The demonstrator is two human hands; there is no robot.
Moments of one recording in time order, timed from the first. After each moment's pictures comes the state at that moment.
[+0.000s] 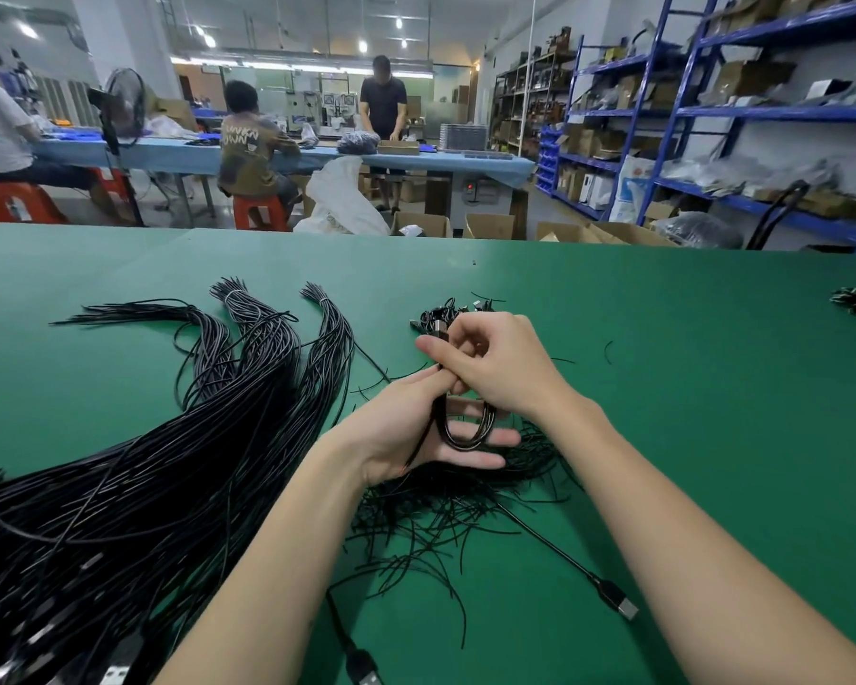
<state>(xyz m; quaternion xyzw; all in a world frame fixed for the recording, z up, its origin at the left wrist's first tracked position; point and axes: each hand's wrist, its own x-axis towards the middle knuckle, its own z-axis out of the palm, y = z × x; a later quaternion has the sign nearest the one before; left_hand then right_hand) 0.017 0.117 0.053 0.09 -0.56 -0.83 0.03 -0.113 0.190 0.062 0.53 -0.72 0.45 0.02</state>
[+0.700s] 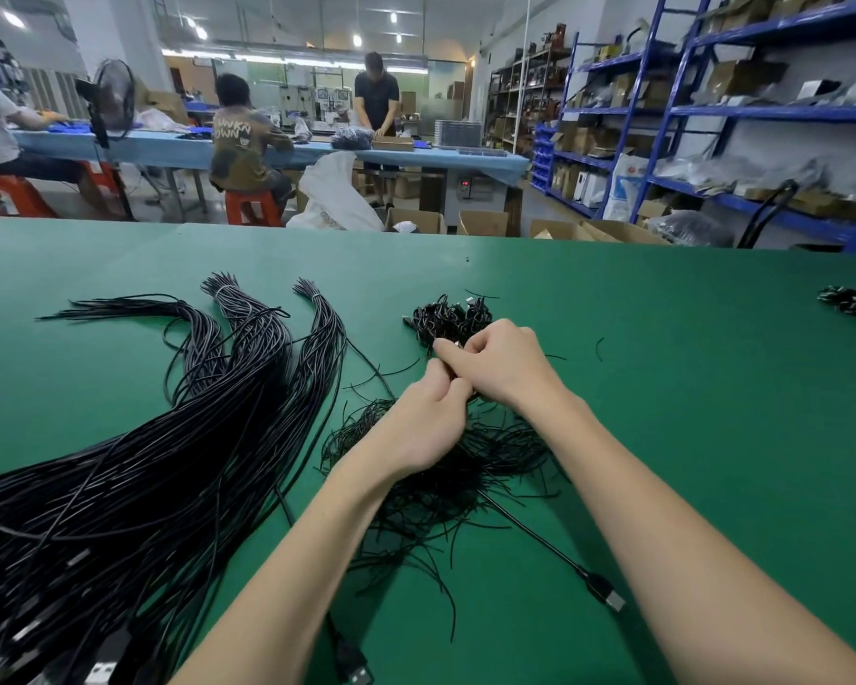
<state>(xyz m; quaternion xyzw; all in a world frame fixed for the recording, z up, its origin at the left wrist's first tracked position) 0.002 0.128 0.039 0.21 -0.83 -0.49 0.15 -0.121 0.190 0.057 0.39 -0.84 0.37 -0.01</state>
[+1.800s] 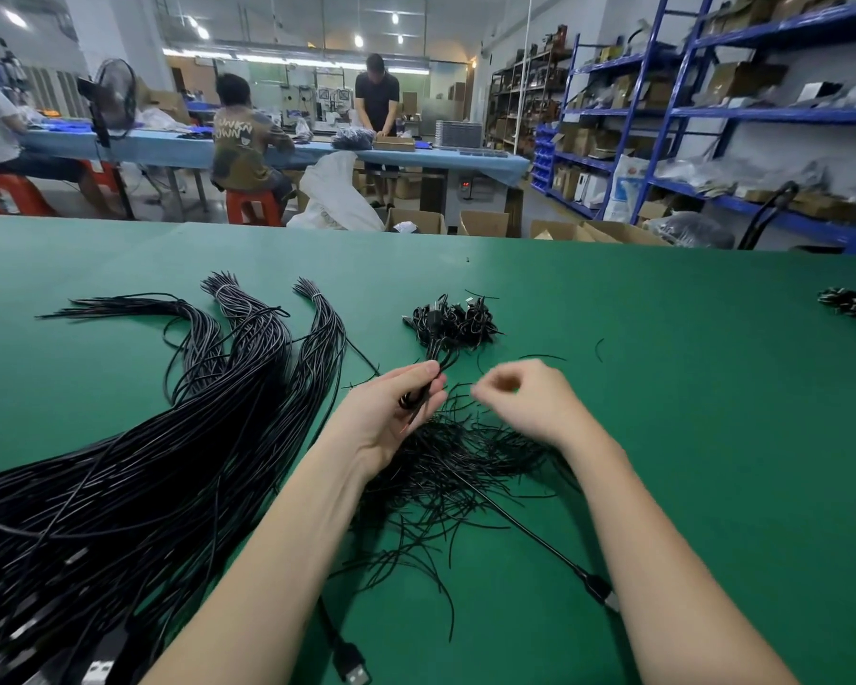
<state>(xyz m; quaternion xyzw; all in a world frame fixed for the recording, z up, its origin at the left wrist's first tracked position) 0.008 0.104 0.033 0.25 -0.40 -0.86 0.22 -0.130 0.230 0.036 0.37 -0.86 0.34 -0.10</state>
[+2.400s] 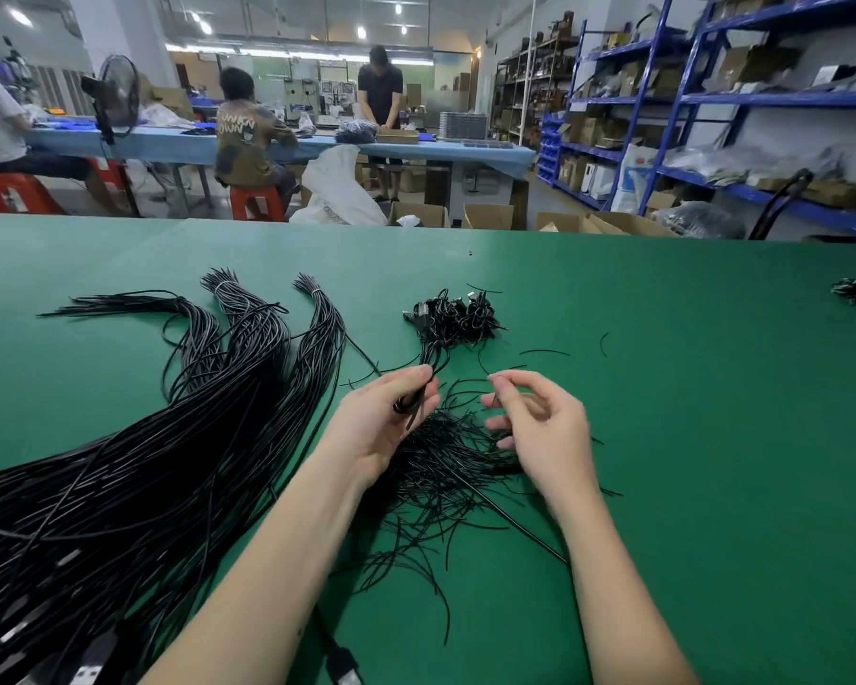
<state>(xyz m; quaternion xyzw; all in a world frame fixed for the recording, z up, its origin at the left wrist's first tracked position) 0.005 0.101 0.016 0.27 -0.39 -0.85 0.25 -0.094 0.246 -0.002 0.23 -0.69 0.68 -0.09</state>
